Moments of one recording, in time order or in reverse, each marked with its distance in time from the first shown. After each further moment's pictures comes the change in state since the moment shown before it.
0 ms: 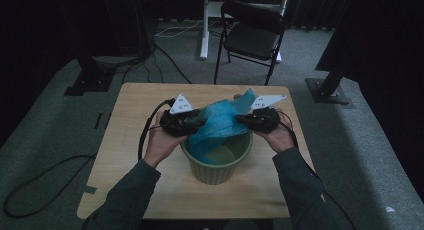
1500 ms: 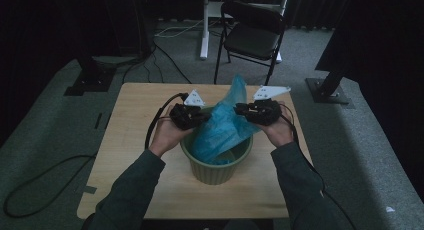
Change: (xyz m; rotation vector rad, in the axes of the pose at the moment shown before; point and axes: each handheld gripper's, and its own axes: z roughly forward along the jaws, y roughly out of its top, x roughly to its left) left arm -0.002 0.011 0.015 0.103 -0.103 0.076; right arm -0.003 0.025 -0.009 -0.072 -0.060 0.026
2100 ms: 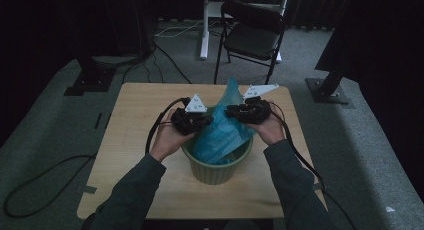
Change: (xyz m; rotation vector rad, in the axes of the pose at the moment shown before) left arm -0.013 -0.002 -0.002 -0.027 0.007 0.032; right arm 0.001 0.004 0.023 0.036 0.106 0.040
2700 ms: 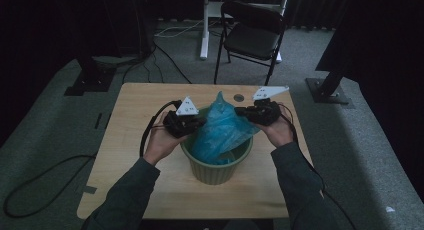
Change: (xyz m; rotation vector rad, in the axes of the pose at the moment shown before) left arm 0.004 -0.016 -0.012 -0.011 0.031 -0.016; right arm -0.005 -0.010 -0.022 0.004 -0.066 0.000
